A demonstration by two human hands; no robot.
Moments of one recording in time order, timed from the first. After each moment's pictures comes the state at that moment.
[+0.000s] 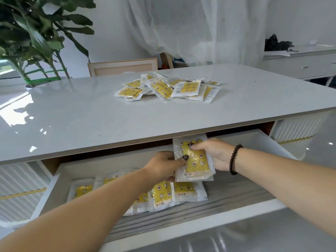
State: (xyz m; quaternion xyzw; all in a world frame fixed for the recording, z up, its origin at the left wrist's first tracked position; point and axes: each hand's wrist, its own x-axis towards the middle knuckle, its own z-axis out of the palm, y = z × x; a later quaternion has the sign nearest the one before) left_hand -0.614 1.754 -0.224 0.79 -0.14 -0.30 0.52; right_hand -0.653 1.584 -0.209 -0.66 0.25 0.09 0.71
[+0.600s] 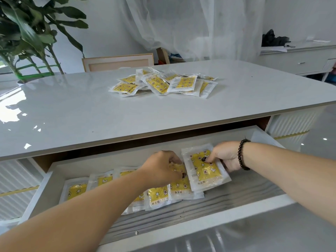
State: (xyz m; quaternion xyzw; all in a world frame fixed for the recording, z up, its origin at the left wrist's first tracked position) left_hand -0.619 1.757 -0.227 0.89 -0.32 -0.19 0.26; right_hand -0.669 1.553 -0.217 -0.71 0.33 0.22 0.59
